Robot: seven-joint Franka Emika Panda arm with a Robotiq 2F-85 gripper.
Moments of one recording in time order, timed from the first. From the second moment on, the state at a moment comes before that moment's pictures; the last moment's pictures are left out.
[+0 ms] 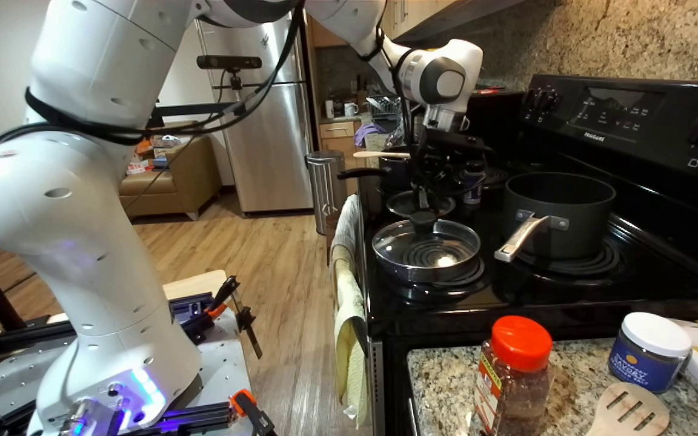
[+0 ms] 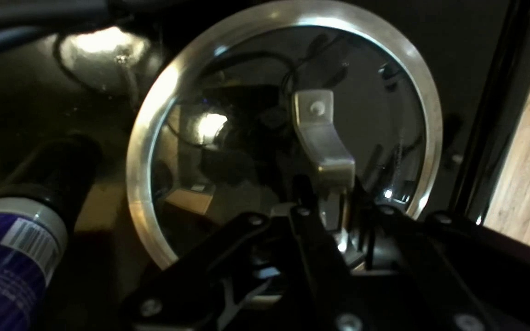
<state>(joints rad) 0.05 0.62 0.15 -1.53 0.10 1.97 -1.01</state>
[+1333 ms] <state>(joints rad) -0.02 0.28 0.03 -1.58 0.10 1.89 -0.81</state>
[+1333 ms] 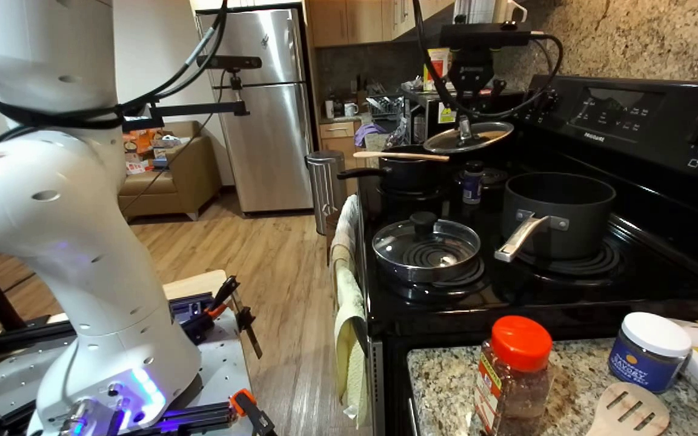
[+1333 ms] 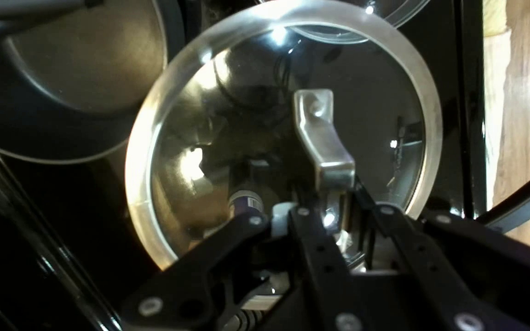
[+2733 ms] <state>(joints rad) -0.18 0.34 -0.04 -1.51 0.23 1.92 -0.78</state>
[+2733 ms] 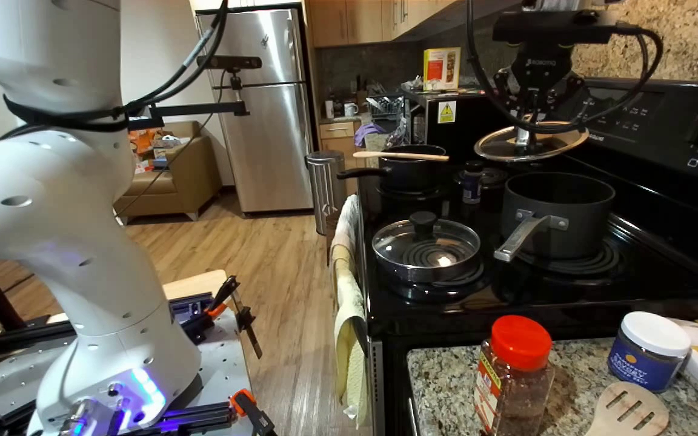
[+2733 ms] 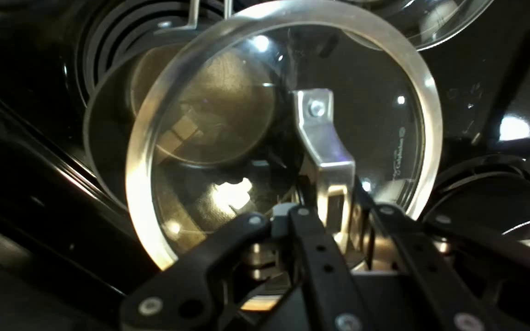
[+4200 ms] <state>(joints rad) -0.27 0.58 -0.01 -1.29 0.26 1.92 -0.78</state>
